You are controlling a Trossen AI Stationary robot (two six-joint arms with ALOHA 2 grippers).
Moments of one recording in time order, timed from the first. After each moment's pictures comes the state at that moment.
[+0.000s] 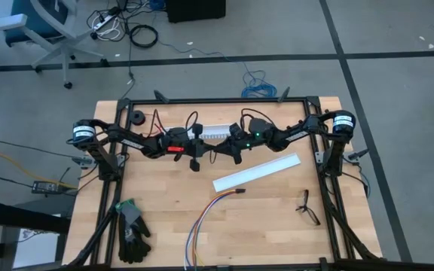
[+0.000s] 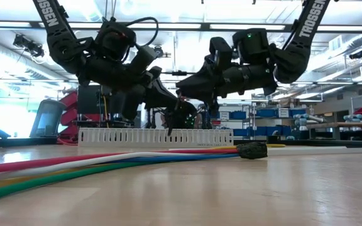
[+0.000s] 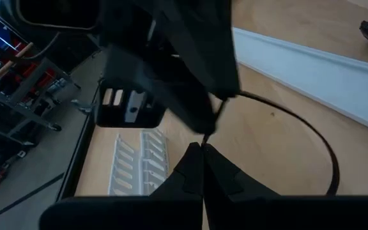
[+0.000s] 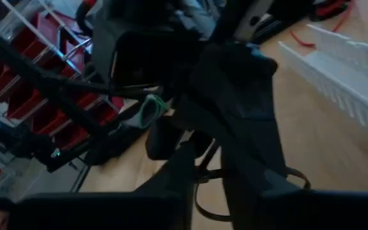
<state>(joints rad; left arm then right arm) 0.22 1.66 0.58 0.77 0.07 0.65 -0.27 1.83 0.72 1.00 -0.45 0.55</state>
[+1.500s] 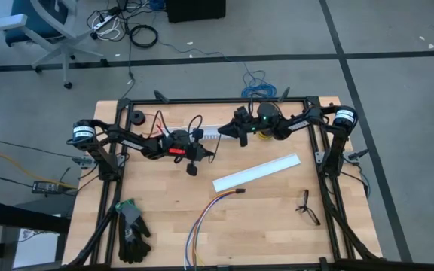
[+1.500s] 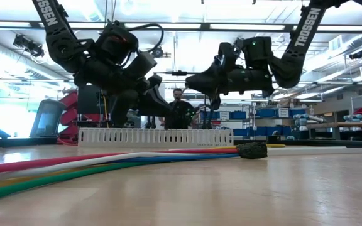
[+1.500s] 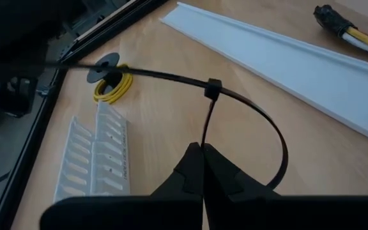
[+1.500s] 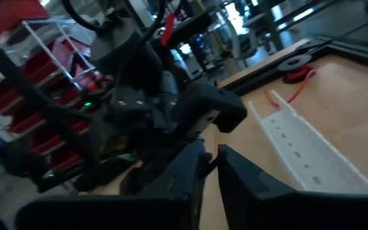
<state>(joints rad) 0.21 1.66 0.58 0.65 0.11 0.60 -0.48 1.83 0.72 1.13 -0.63 0.53</state>
